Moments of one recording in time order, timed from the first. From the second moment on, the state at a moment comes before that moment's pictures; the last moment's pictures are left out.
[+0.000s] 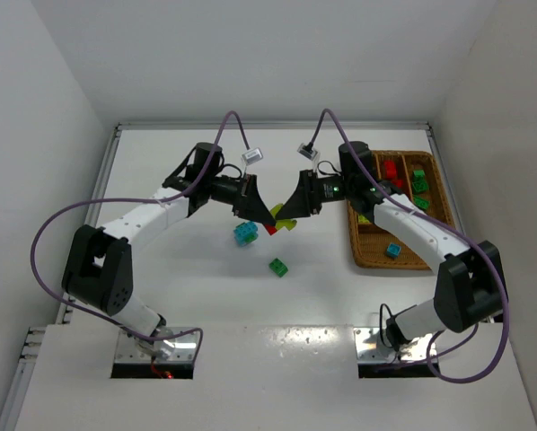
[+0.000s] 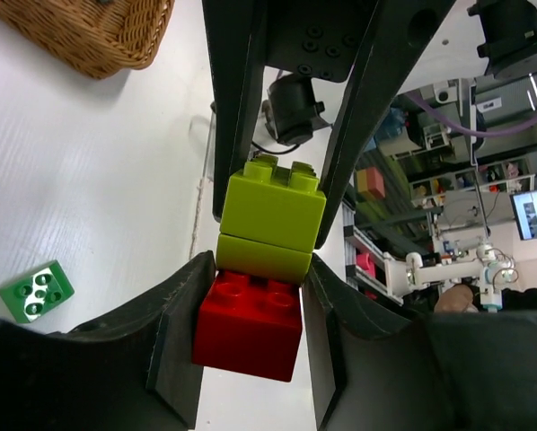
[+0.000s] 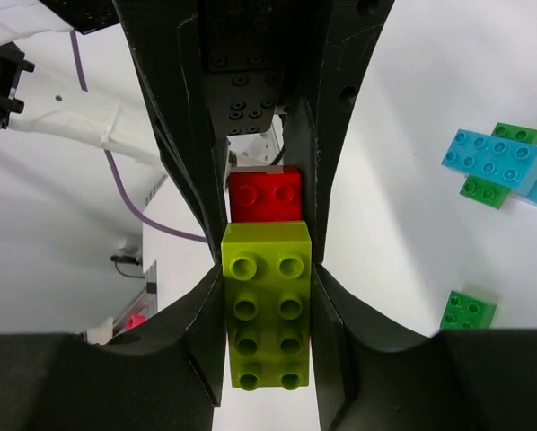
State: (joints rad) left arm -0.41 1.55 1.11 -0.14 1.28 -0.42; right arm 0.41 1.46 1.03 -0.05 -1.08 0.45
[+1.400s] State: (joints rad) left arm -0.35 1.58 1.12 -0.14 1.09 -0.46; right arm 0.06 1.83 1.34 -0.46 0.19 0.43
